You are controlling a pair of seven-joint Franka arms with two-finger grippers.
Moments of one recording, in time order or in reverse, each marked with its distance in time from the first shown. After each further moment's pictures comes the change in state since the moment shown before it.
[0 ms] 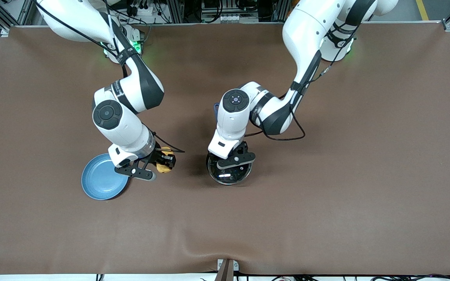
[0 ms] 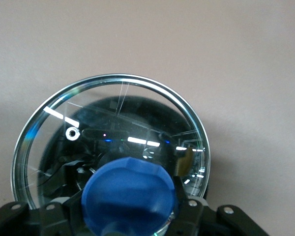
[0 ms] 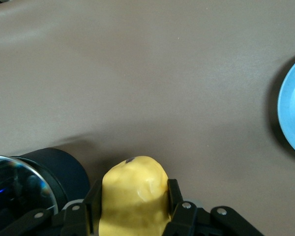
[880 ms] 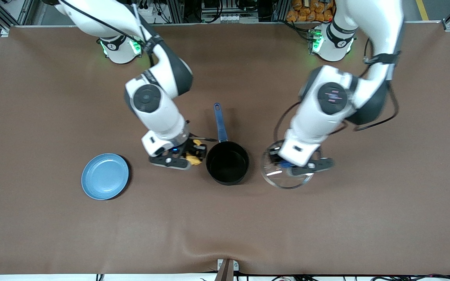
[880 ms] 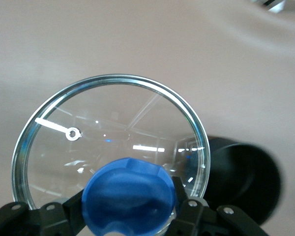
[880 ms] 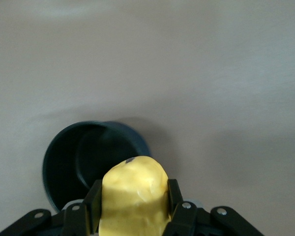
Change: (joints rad) left arm 0.314 -0.391 0.002 -0.315 -0.126 -0.195 0.461; right arm 0.179 0.100 0.000 0.151 -0.002 0.010 0.121
